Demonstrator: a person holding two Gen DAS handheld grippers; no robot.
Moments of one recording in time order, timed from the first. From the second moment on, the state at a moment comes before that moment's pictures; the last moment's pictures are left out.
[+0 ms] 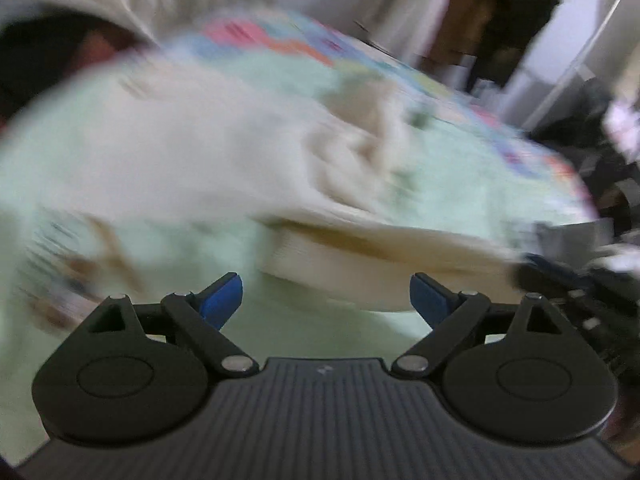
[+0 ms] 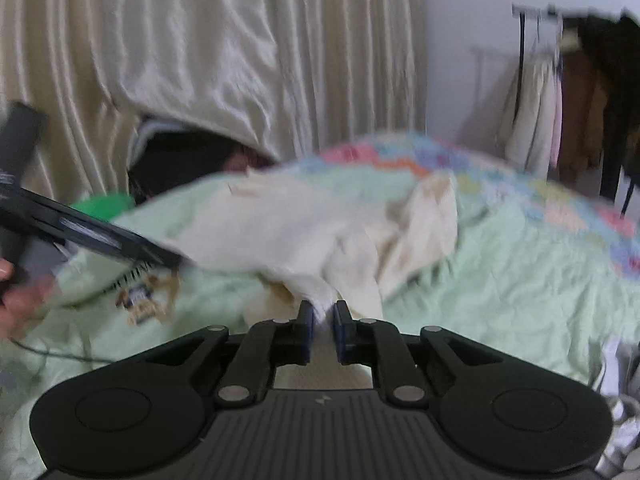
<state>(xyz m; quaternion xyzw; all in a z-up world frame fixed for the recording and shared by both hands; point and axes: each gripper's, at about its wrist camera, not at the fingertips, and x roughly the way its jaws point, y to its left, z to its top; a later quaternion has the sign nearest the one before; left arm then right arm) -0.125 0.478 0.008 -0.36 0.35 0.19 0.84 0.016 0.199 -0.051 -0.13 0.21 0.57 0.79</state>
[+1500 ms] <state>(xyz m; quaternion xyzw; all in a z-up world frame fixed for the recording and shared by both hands) -0.115 0.503 -0.072 -0.69 0.20 0.08 0.69 0.124 0.207 -0.109 0.17 0.50 0.62 0.58</state>
